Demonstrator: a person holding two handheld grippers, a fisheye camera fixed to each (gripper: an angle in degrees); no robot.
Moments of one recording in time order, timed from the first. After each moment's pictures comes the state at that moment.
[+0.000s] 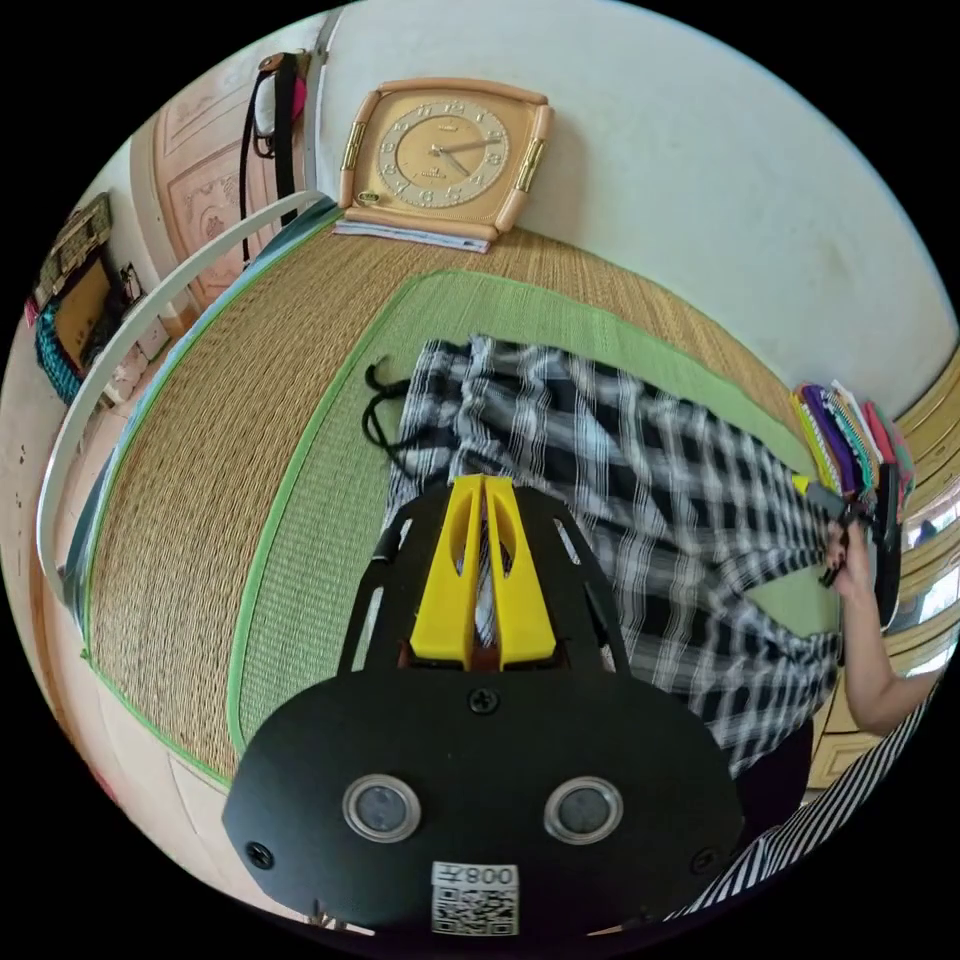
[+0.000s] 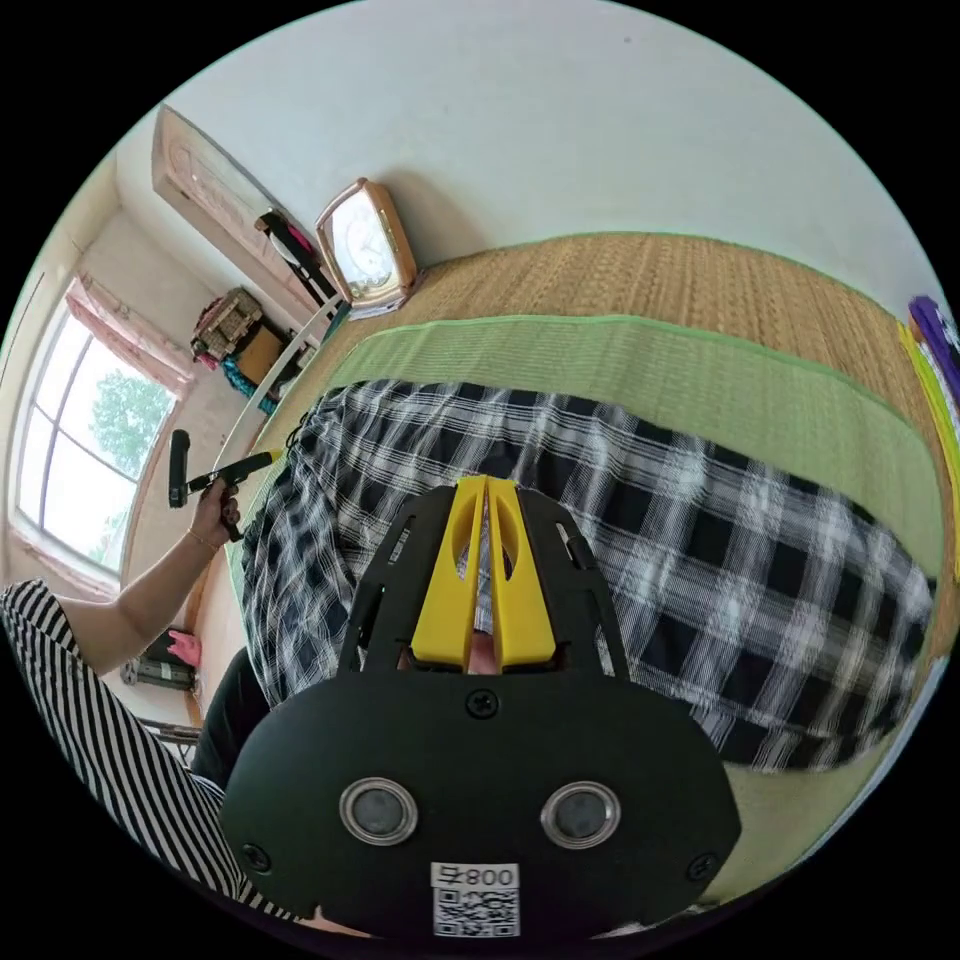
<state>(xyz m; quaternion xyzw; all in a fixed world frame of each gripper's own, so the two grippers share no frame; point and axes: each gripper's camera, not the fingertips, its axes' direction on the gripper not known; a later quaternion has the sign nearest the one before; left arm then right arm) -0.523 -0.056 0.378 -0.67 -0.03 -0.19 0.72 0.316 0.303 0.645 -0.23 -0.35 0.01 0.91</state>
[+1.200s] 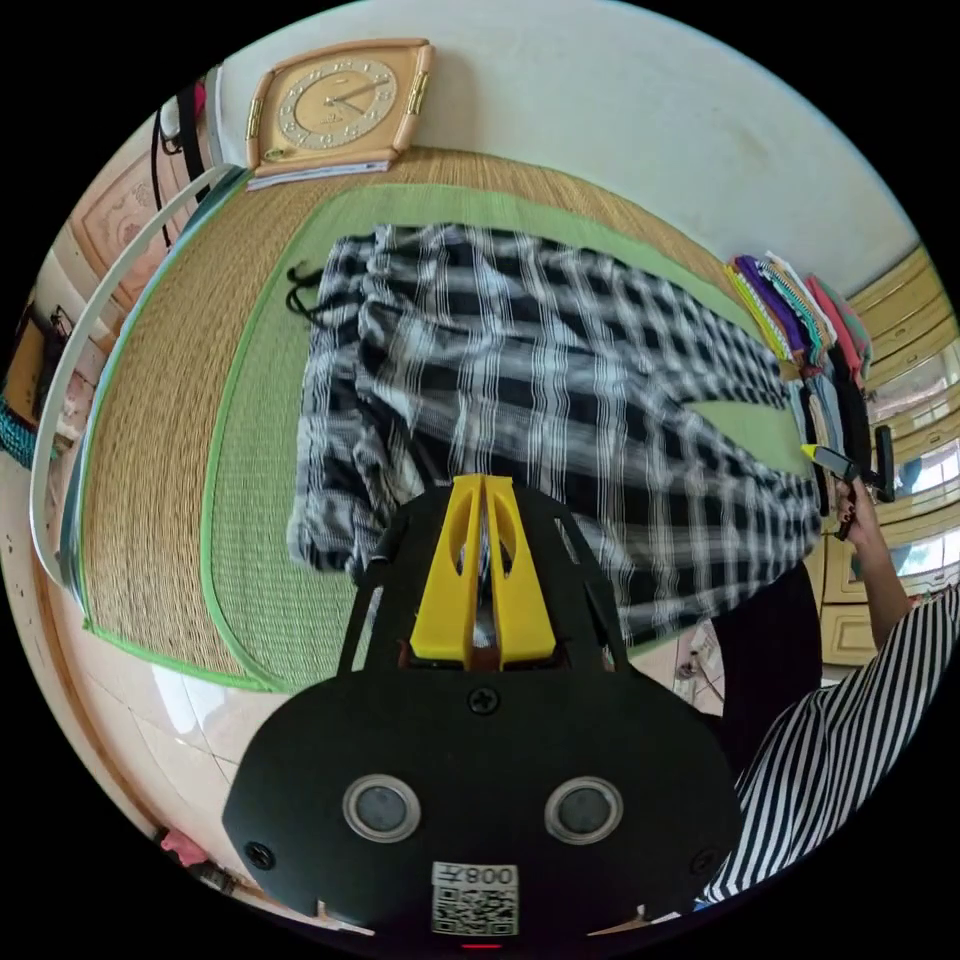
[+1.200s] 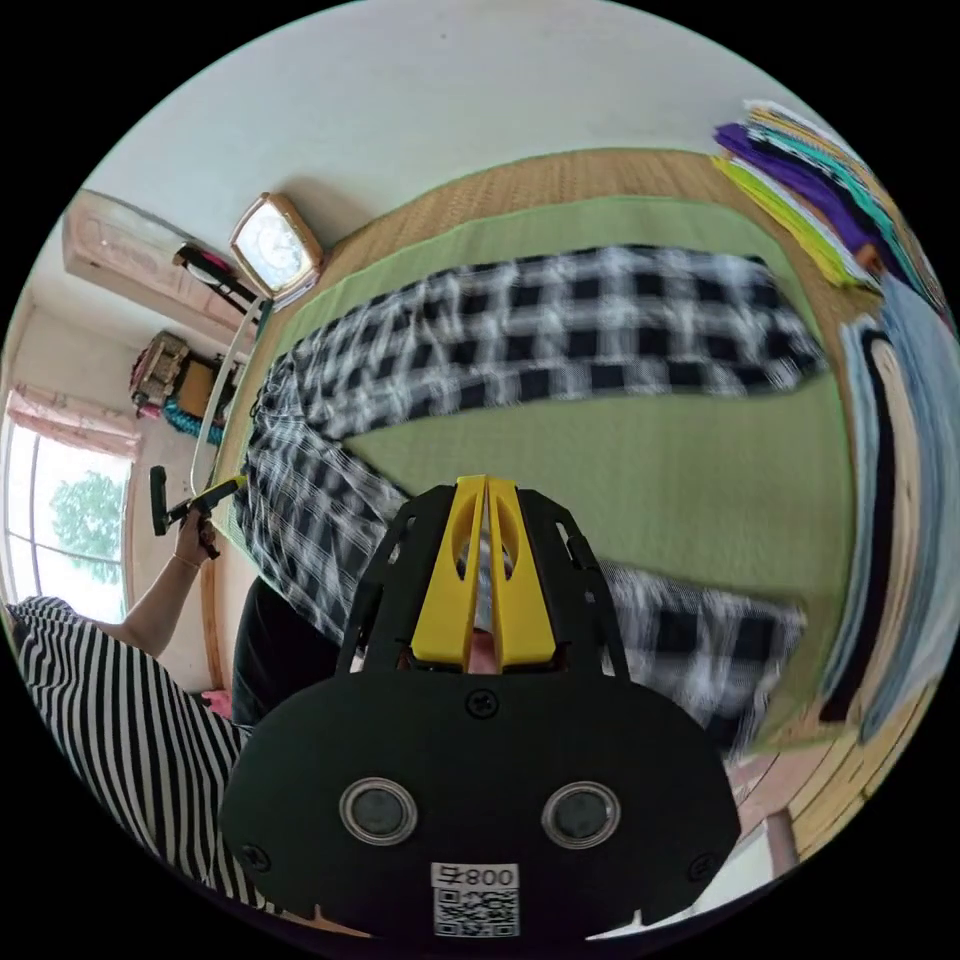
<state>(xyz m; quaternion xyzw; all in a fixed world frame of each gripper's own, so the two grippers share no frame) -0.450 0.036 0.343 -0.72 0.10 -0.17 0.67 0.468 0.460 0.466 -0.33 -0.24 0.16 0.90</state>
